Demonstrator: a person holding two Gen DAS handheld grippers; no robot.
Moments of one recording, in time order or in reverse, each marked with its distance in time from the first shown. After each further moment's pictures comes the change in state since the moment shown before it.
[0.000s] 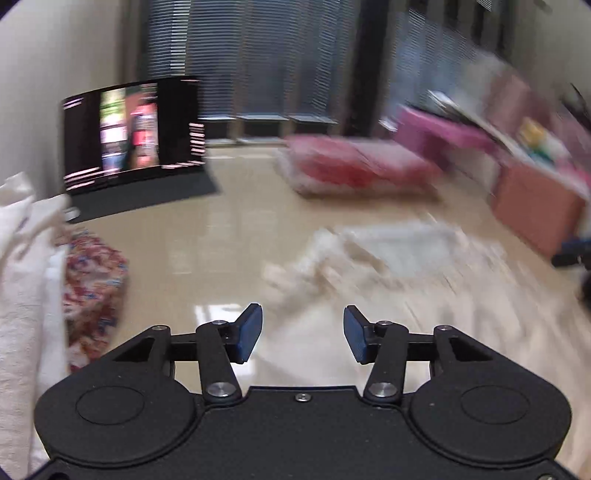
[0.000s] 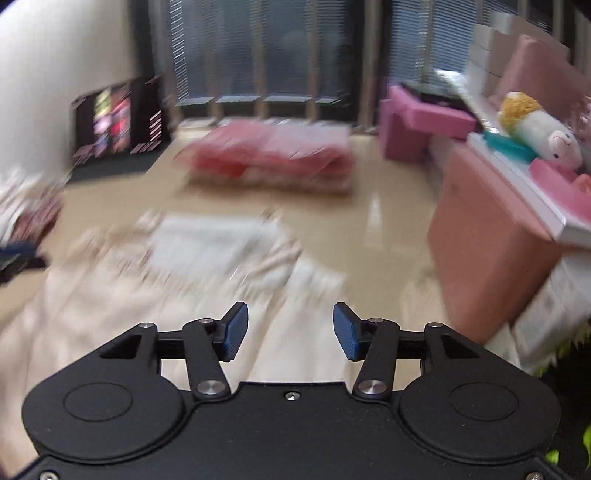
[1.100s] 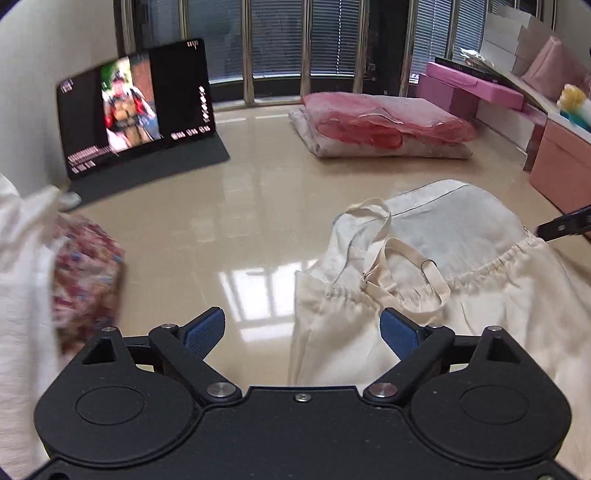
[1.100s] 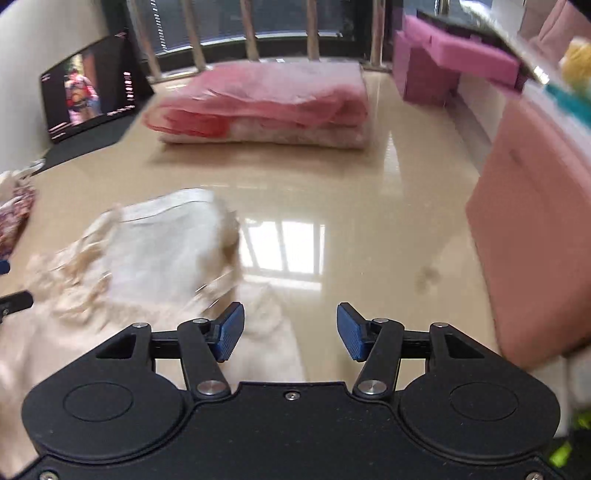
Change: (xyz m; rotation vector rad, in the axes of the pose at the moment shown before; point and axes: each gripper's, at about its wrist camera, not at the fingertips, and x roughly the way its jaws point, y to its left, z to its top) left arm 0.048 0.007 0.019 -0.069 0.132 0.084; right arm 0.102 -0.023 0.050 0.105 0.215 0.045
